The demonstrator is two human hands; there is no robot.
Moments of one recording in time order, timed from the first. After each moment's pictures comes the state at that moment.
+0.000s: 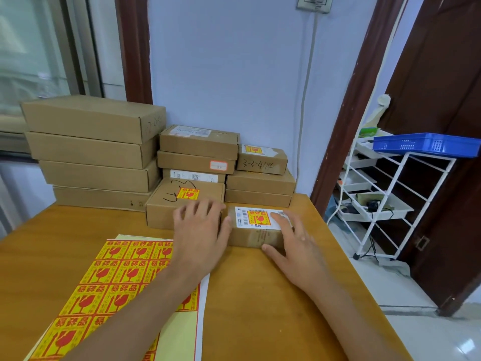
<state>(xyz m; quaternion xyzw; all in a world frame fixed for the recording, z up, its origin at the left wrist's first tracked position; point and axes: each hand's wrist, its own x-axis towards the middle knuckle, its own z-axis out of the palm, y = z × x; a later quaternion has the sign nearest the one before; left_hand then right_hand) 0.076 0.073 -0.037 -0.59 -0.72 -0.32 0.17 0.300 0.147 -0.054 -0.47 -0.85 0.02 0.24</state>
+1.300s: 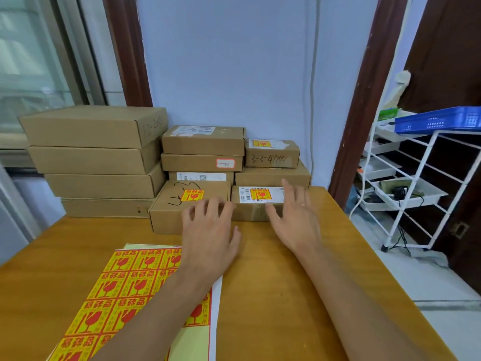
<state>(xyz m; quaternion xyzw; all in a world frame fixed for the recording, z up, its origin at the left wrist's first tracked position) 0.074 0.083 -0.036 -0.60 -0.75 -0.21 0.22 0.238 0.211 -0.050 -0.52 -0.78 -0.01 0.34</state>
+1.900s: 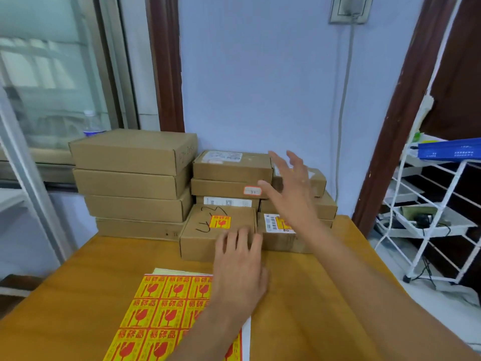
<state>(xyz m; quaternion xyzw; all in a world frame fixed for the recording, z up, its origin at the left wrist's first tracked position) 0.071 0.084 -0.038 -0.63 -0.73 -0.21 0.18 0.164 0.237 0.049 -0.37 -0.81 0.07 0.44</state>
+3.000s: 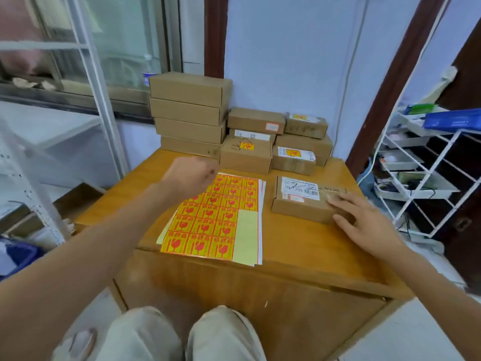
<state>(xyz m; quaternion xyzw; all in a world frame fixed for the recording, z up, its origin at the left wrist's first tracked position) -0.032 -0.105 0.014 -0.67 -0.71 -0.13 0.18 0.399 0.029 -0.028 -0.42 -0.89 0.00 0.19</state>
